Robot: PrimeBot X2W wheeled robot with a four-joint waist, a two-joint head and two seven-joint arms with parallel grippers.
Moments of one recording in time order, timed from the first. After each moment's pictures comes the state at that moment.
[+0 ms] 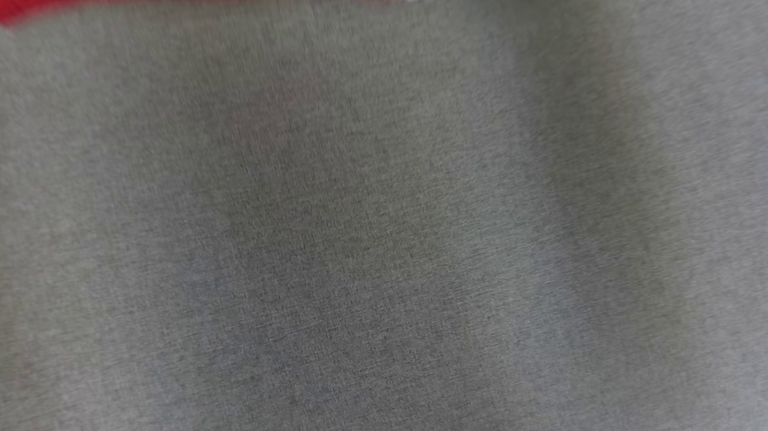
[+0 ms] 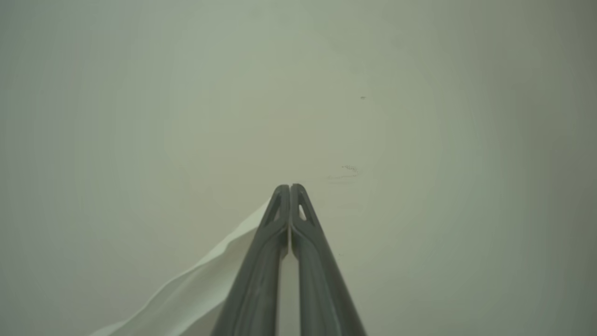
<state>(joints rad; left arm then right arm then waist) -1.34 0.44 -0.15 0.23 -0.77 0.01 0.00 -1.64 -0.07 -0.18 0.57 0.15 0.13 -0.16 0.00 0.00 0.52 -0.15</state>
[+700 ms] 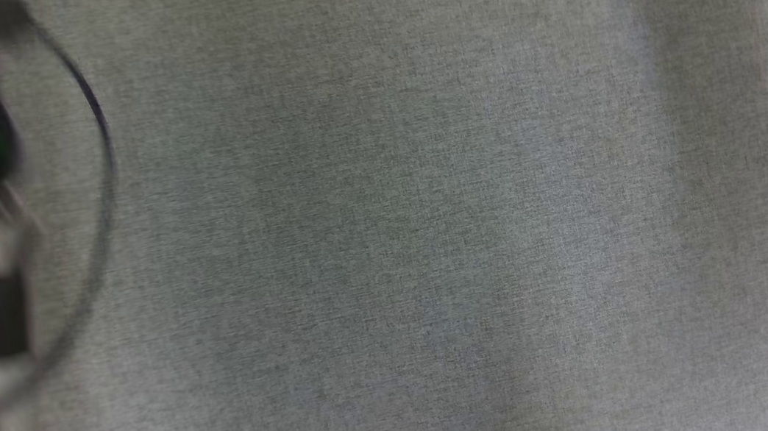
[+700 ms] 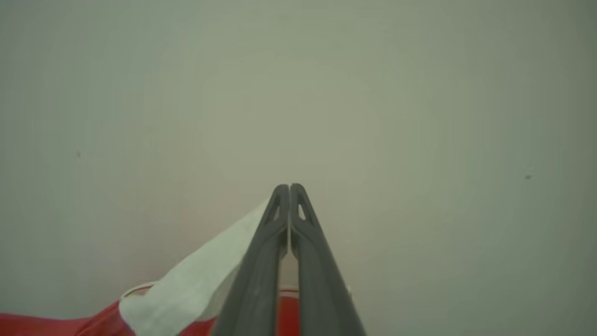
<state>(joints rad) -1.11 0.27 -0.15 0.28 -0.66 -0.12 -0.26 -1.32 -0.22 0.06 0.40 0.28 0.13 -0.16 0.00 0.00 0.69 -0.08</state>
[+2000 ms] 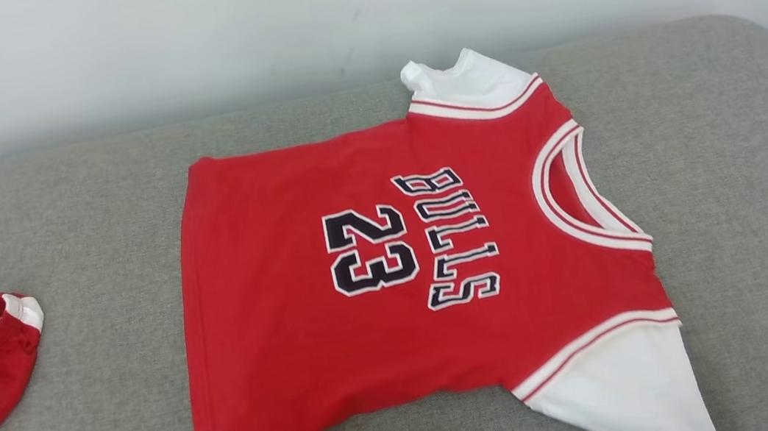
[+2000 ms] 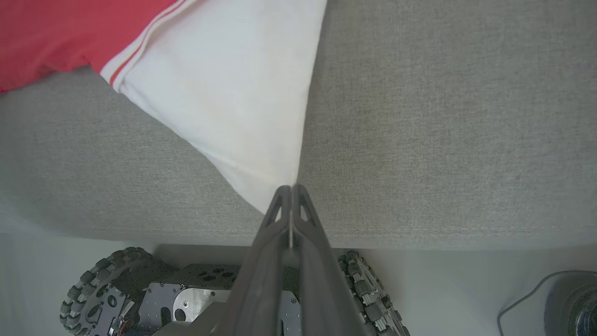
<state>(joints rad) 0.06 0.18 -0.19 0.18 -0.51 -0.02 -0.17 0.23 -0.19 -0.15 -0.33 0.44 0.13 1.05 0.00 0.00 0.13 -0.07</state>
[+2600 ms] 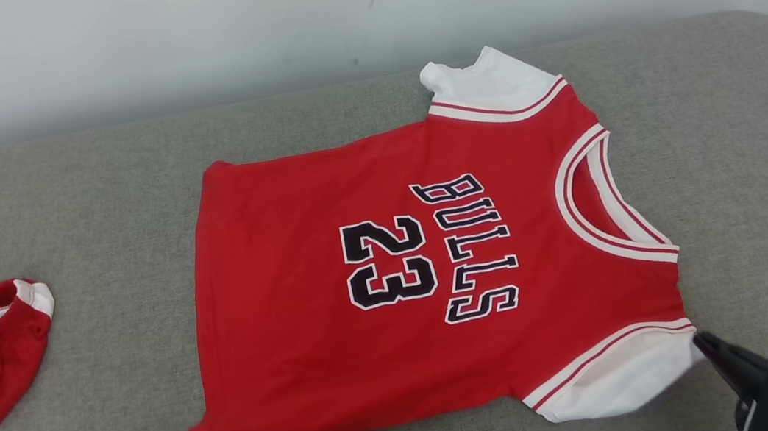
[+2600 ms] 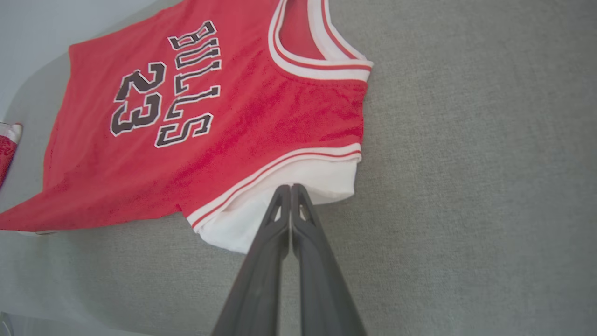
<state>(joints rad) 0.09 0.27 -0.20 0.02 -0.50 0.03 0.01 0.11 -0.09 -0.21 -0.33 0.48 0.13 0.88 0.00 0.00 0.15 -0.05</state>
